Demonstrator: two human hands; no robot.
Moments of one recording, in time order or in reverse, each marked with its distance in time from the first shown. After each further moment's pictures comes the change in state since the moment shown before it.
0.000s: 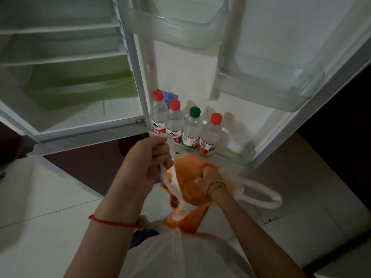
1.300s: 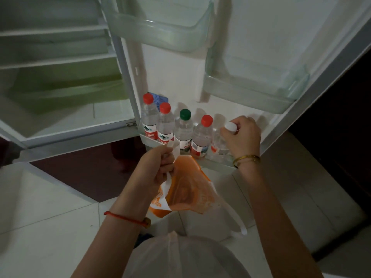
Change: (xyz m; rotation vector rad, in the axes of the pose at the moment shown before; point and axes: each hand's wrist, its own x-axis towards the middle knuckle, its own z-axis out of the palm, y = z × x) left_hand 0.040 -0.030 0.004 0.070 -0.032 -0.072; right_hand -0.013 -0.006 -0.132 0.306 0.771 -0.120
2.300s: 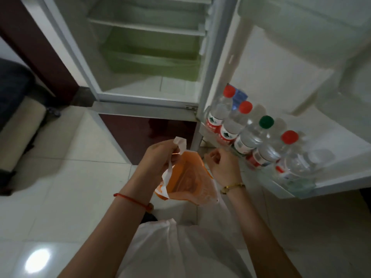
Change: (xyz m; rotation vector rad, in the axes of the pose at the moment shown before) left_hand -0.006 0.011 -0.125 0.051 0.539 0.064; right_hand -0.089 -0.054 0.152 0.032 -0.628 -0.164
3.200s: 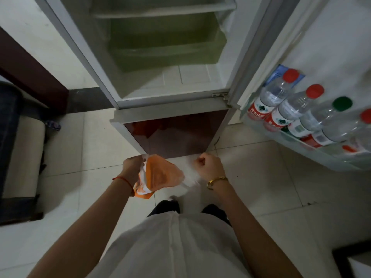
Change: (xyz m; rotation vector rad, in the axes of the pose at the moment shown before) left_hand 0.209 -0.019 -0.251 0.238 0.246 -0.252; right_hand 0.012 -0.108 0.197 0.004 -0.147 0.311
